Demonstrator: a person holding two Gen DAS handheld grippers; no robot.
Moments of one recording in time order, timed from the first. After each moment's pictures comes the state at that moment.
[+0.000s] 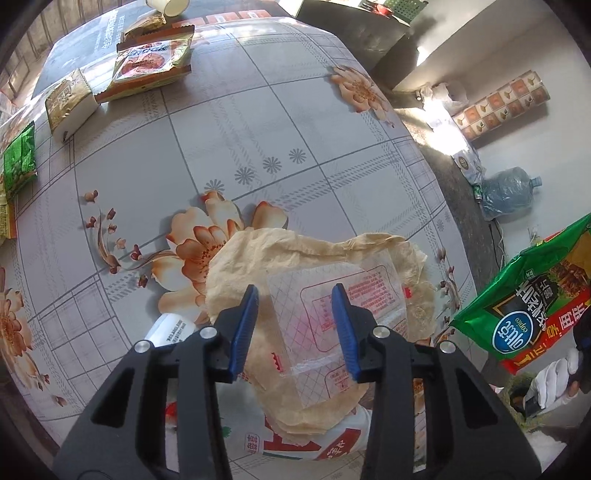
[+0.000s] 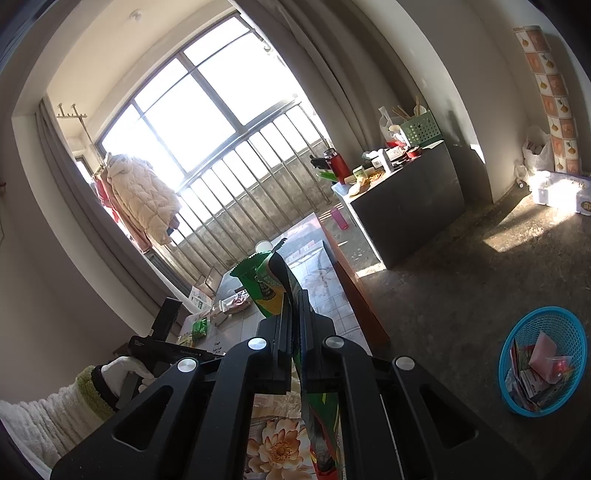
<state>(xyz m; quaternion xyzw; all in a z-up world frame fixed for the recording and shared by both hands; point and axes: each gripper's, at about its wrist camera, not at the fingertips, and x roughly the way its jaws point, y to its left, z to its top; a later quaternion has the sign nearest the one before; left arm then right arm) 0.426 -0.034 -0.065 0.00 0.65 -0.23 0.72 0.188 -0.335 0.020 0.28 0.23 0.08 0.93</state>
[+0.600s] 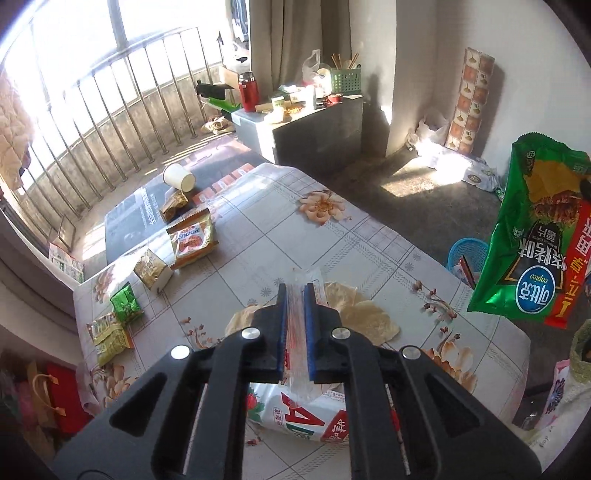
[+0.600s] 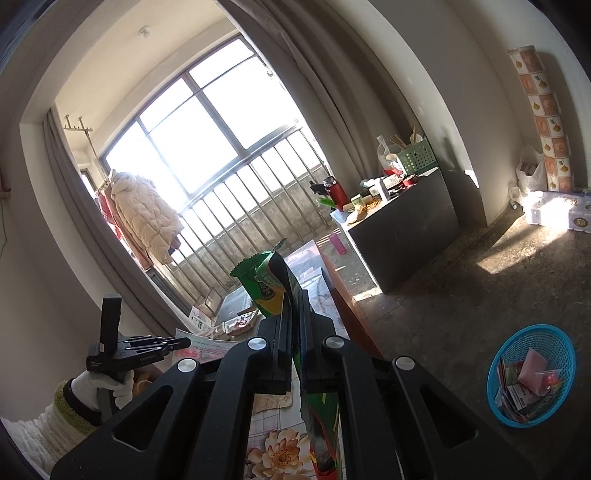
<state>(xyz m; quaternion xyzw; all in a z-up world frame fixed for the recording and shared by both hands) 0.333 -0.062 0.084 0.18 0.40 -0.23 0.87 0.156 -0.358 0.046 0.28 0.18 0.07 0.94</state>
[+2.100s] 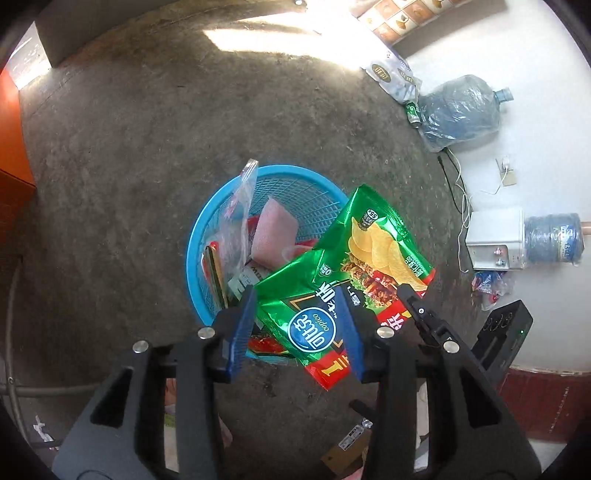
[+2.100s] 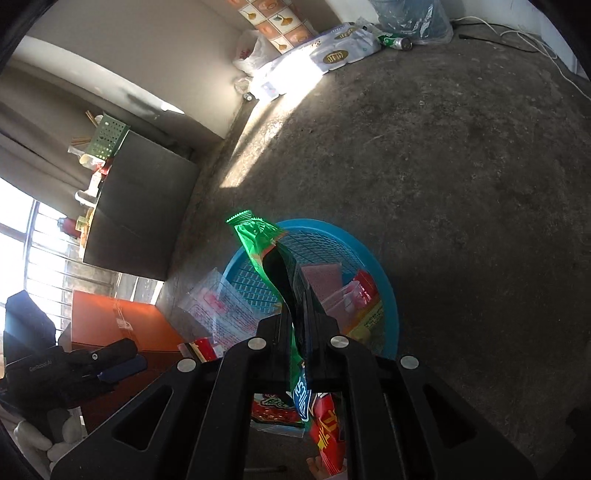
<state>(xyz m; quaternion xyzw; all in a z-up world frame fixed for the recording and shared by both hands) 0.352 -0.539 -0.240 0.04 0.69 -0.37 0.62 0.131 -0.675 -0.302 0.49 0.35 -0.28 0.75</state>
